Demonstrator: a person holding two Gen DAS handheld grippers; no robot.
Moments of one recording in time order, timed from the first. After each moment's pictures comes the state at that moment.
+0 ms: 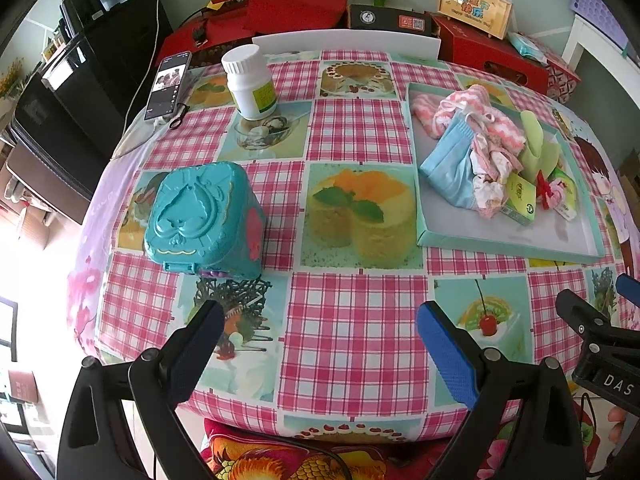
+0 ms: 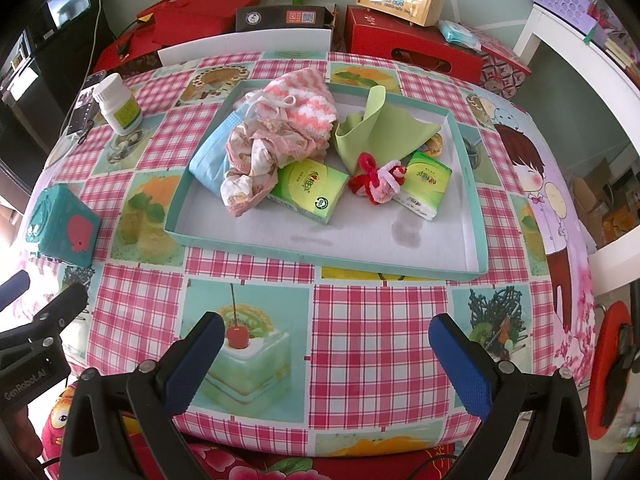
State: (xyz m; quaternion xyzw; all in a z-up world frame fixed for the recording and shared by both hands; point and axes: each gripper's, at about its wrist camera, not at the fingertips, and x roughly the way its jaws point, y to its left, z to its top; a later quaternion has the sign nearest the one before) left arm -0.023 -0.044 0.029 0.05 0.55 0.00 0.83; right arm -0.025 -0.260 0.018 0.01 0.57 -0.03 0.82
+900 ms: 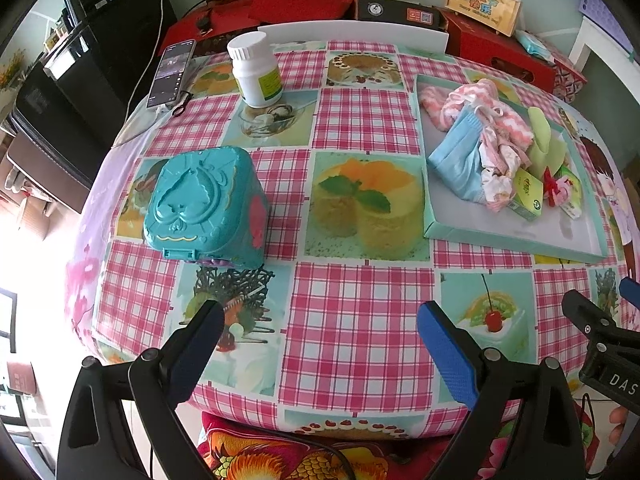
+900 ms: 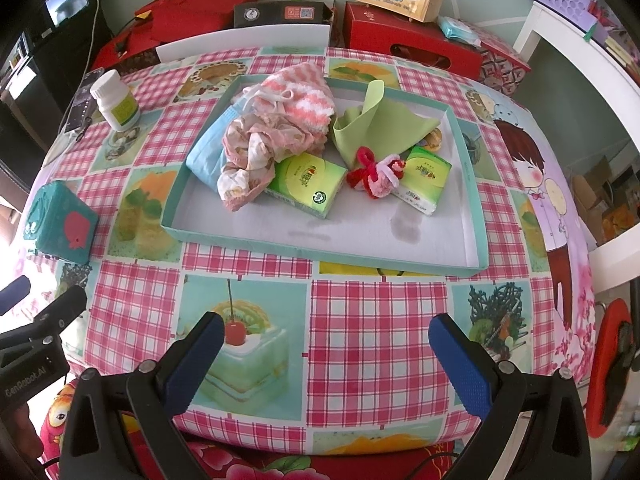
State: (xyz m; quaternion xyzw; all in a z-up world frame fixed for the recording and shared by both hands) left arm -0.022 -0.039 0.024 0.04 0.56 0.01 0.83; right arm -0.027 -0.261 0.014 0.01 0.58 -0.03 0.82
